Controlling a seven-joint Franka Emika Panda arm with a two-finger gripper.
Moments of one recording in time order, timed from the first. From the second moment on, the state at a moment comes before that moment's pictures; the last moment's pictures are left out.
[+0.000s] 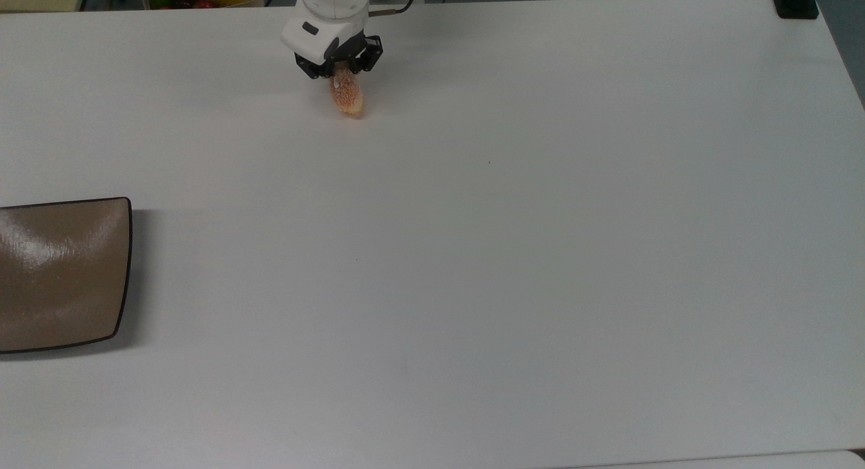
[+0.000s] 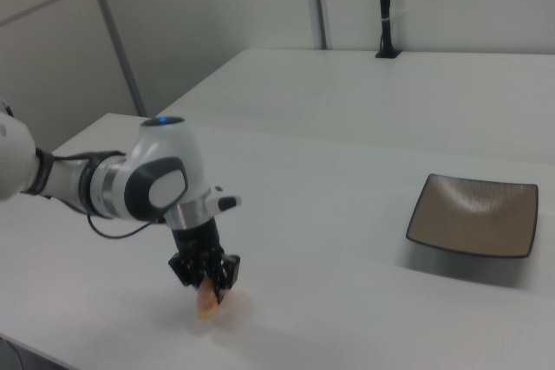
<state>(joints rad) 0.13 -0.08 -0.11 -2.44 -0.16 2.23 -0.19</state>
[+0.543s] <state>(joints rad) 0.11 -0.09 -0.18 -2.20 -0.11 2.13 -0.23</state>
